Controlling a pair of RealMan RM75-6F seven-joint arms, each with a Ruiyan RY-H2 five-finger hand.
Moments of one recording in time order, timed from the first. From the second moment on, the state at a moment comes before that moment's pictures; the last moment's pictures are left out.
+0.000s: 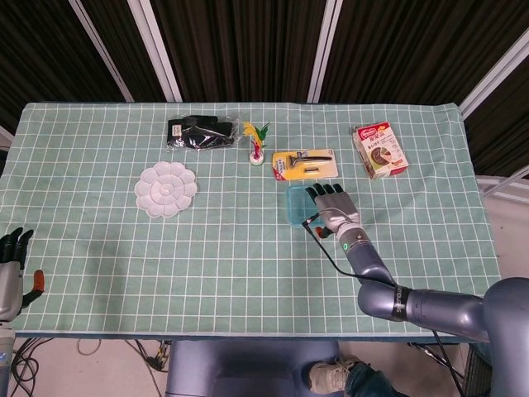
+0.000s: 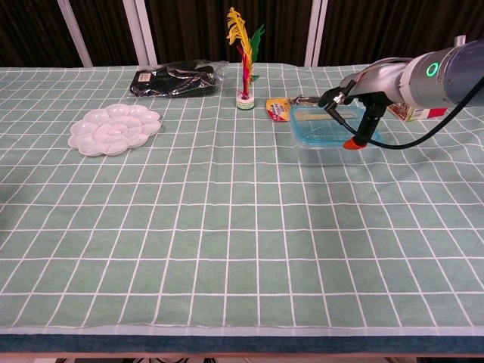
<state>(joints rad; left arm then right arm) -0.10 -1.16 -0.09 -1.79 1.19 1.45 0.33 1.15 -1.39 0.09 -1.55 -0.29 0.83 -0.63</state>
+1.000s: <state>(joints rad) -0.10 -1.15 -0.09 -1.80 1.18 1.43 0.32 1.06 -1.45 0.21 -1.56 -0.59 0.96 -0.41</state>
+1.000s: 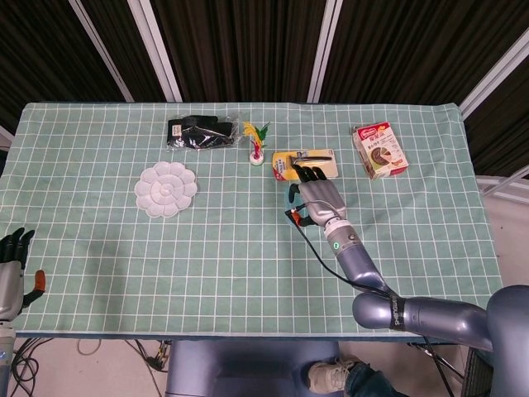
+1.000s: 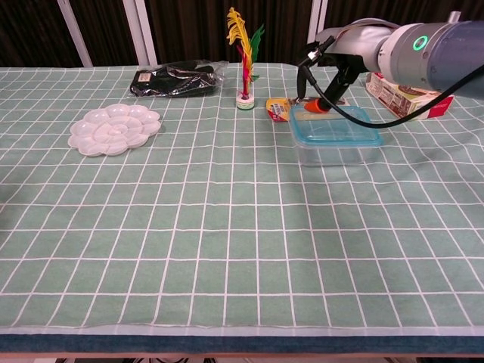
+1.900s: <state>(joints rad) -0.10 -1.14 -0.09 -1.80 1.18 1.43 0.32 1.05 -1.51 0.22 -1.48 -0.59 0.91 -0.45</state>
